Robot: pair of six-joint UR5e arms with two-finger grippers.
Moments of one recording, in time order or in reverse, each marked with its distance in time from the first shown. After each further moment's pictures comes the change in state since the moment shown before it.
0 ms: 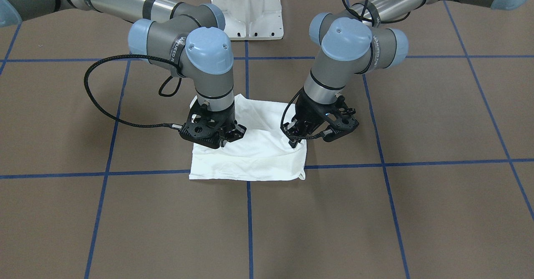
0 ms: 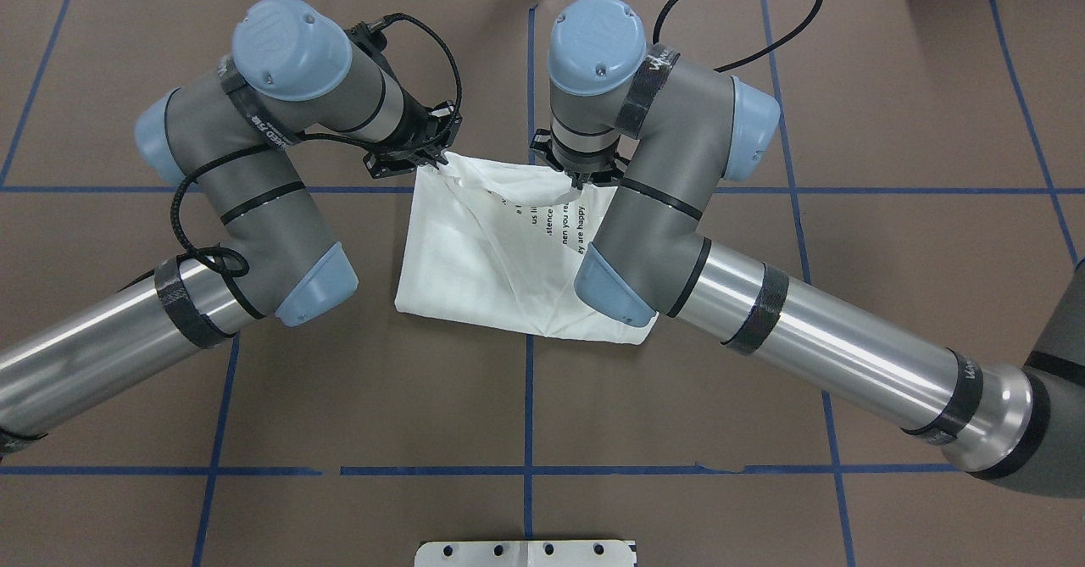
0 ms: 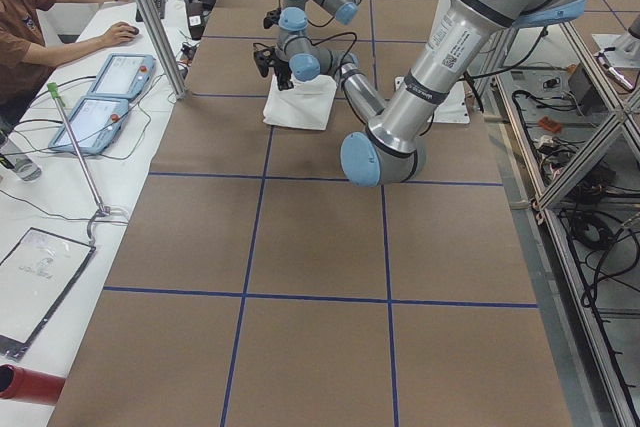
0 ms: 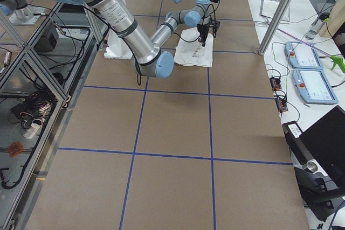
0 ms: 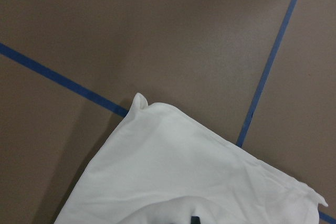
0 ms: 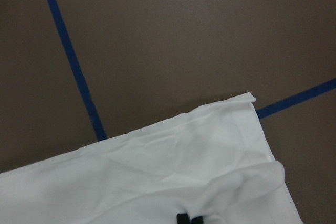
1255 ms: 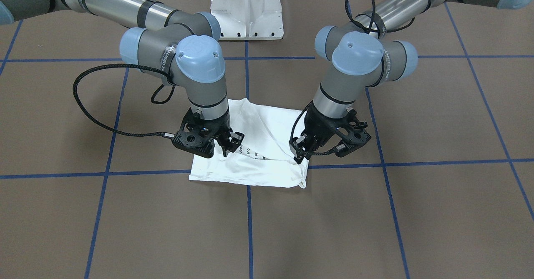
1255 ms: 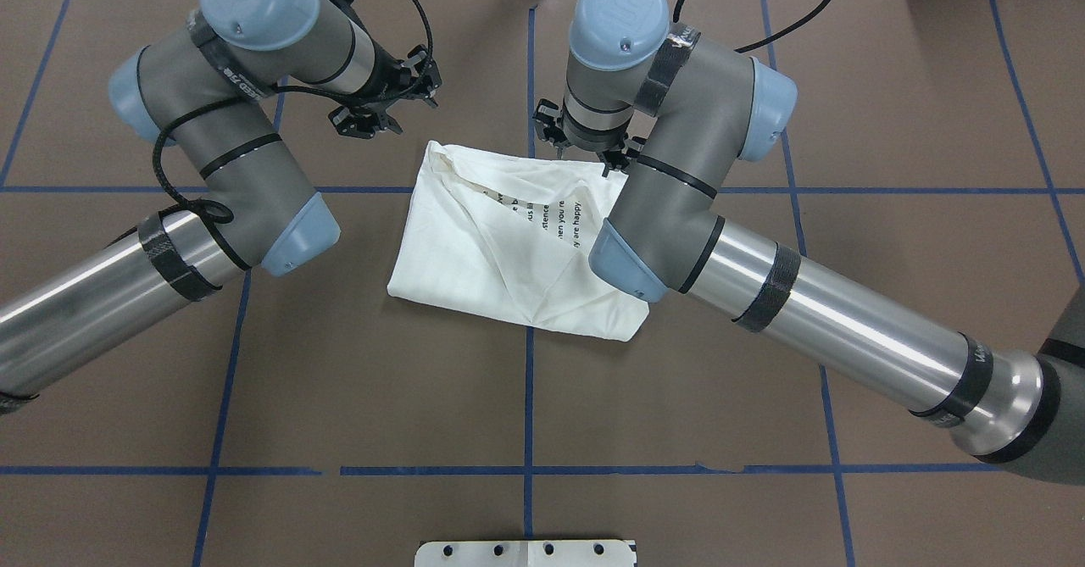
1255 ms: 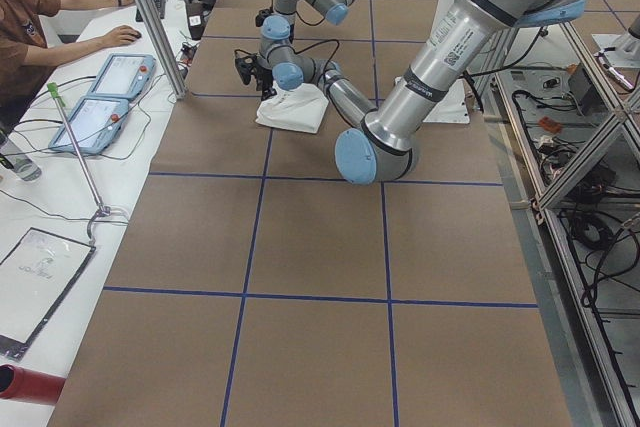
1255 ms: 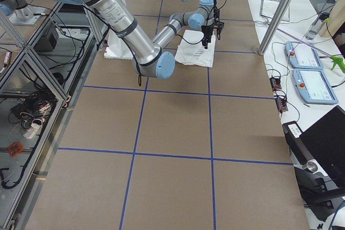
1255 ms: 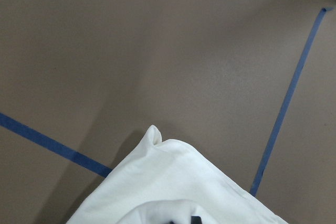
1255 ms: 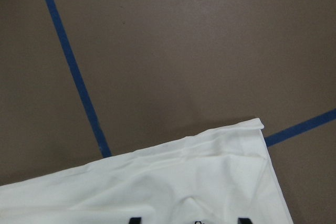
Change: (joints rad) left arm -0.087 -0.014 0.046 -0.029 -0.009 0.004; right arm 0.036 -0.007 -0.018 0.069 0.029 0.004
